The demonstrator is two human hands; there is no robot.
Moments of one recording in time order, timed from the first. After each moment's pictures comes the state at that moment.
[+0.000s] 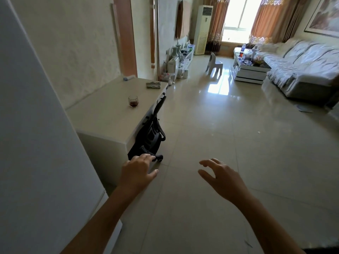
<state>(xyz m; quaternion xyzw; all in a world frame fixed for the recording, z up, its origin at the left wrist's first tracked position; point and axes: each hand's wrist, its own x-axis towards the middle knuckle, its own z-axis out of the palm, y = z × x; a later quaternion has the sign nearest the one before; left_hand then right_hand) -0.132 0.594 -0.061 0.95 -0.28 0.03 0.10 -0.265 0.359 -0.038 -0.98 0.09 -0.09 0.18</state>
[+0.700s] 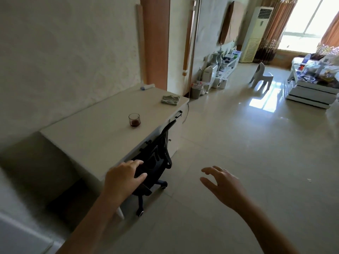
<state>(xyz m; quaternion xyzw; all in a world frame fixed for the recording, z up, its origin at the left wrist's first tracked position) 0.103 0.393 -0.057 0.99 -0.10 0.06 0.11 0.051 0.093 -0.052 -0.98 -0.06 -0.03 0.17</state>
